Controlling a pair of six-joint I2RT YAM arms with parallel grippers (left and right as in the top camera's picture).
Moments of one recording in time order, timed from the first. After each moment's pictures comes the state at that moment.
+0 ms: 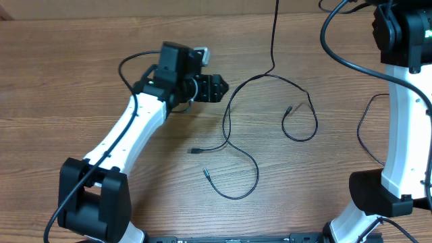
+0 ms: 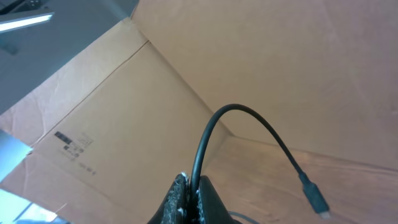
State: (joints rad) left arm -0.33 1.74 1.30 -0.43 0.46 -0.29; right arm 0.14 1.87 2.55 -0.74 -0.82 0.66
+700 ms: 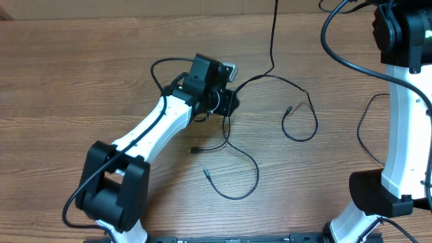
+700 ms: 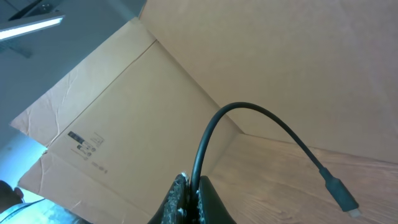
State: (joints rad) left arm -0.46 1.85 1.30 -0.44 0.37 -0.22; right arm 0.14 1.87 2.55 -0.73 -0.83 0.70
